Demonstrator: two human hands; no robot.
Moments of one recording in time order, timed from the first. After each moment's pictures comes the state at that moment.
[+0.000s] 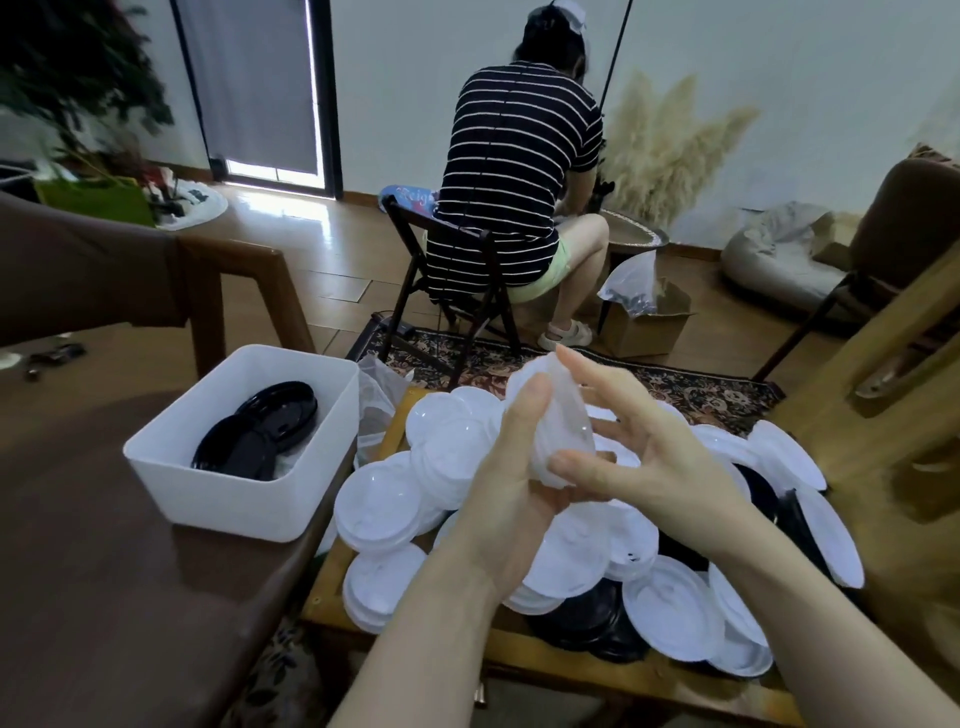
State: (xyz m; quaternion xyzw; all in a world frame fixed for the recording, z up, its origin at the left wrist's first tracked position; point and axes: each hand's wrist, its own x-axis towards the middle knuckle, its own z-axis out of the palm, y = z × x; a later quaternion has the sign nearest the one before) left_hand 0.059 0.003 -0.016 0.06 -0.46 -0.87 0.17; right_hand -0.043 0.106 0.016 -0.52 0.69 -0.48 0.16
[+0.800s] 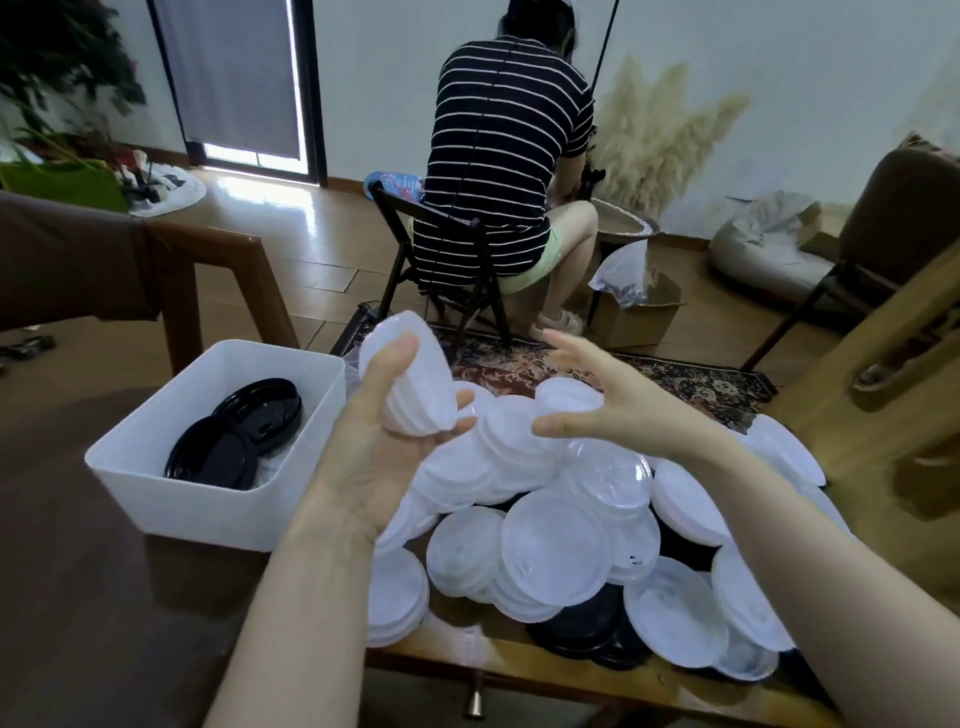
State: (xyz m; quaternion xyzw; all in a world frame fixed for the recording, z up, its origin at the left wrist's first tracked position) left_hand 0.079 -0.080 -0.013 0.18 -0.37 -0.87 0.28; right_hand -0.100 0.062 0.017 -0.47 0.80 -0.31 0.19
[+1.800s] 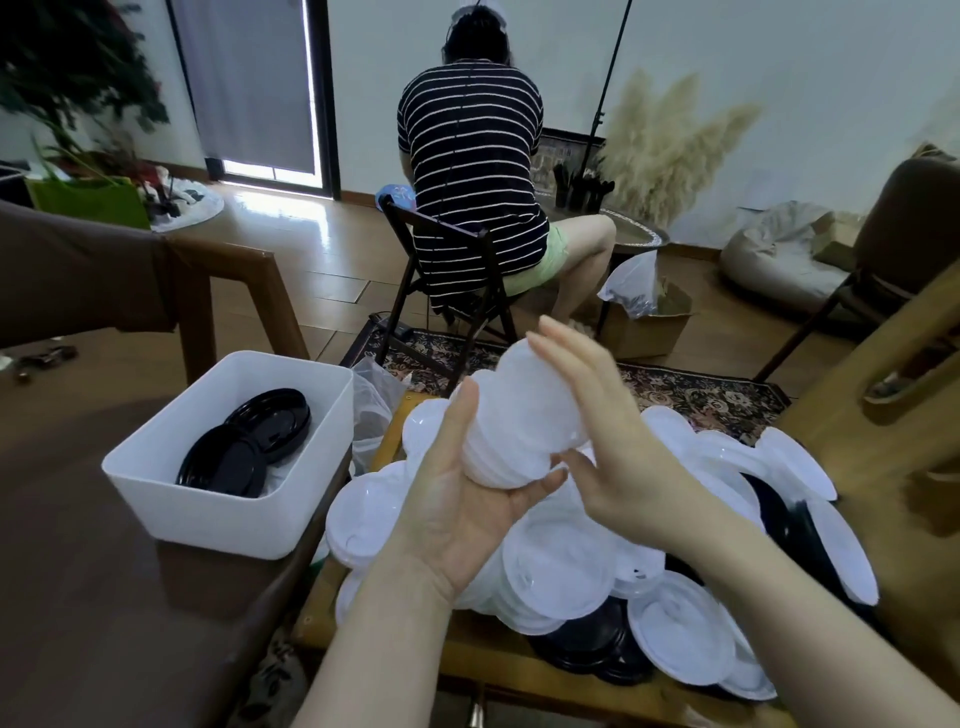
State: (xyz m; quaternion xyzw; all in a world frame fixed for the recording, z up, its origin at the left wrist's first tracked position) left_hand 0.060 -0.034 -0.032 0.10 -0.29 -0.93 0.18; right_hand -0.056 0.073 0.007 -0.64 0.68 -0.33 -0.08
